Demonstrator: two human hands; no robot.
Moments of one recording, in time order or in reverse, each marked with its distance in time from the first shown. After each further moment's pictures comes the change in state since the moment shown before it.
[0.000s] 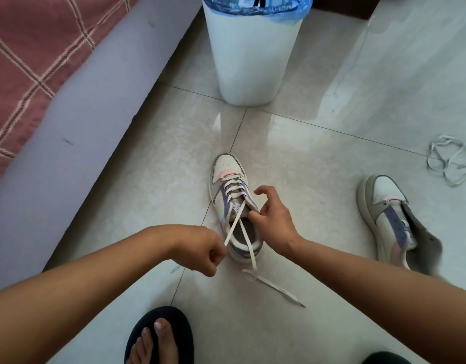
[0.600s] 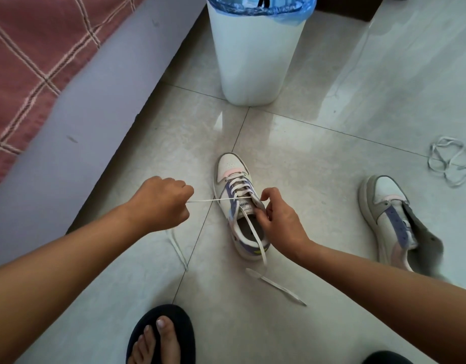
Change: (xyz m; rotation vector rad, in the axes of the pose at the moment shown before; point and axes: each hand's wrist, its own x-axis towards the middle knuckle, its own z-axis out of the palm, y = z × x) left_hand -0.013 -0.057 -0.019 0.639 0.826 -0.100; right_hand -0.002 0.015 -0.006 -0.306 0.032 -0.278
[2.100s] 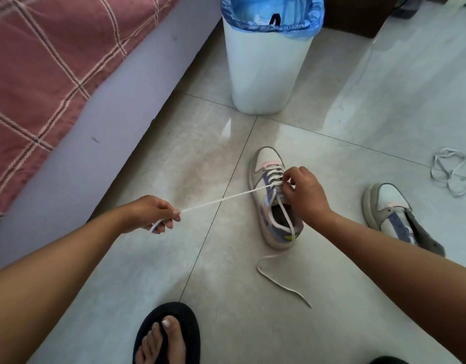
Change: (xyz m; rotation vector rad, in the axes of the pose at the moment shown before) left_hand -0.038 -0.040 0.057 -1.335 -0.465 -0.745; right_hand 0.055 0.022 -0.032 -0.300 0.224 -0.153
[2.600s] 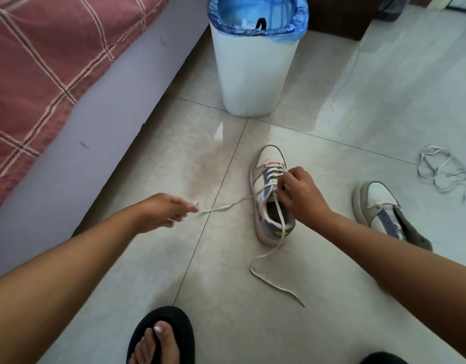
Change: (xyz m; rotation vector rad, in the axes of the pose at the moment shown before) left_hand 0.004 0.034 0.027 -0.152 -0.010 0.044; right_hand -0.008 0.018 -0.008 -0.010 0.019 -0.232
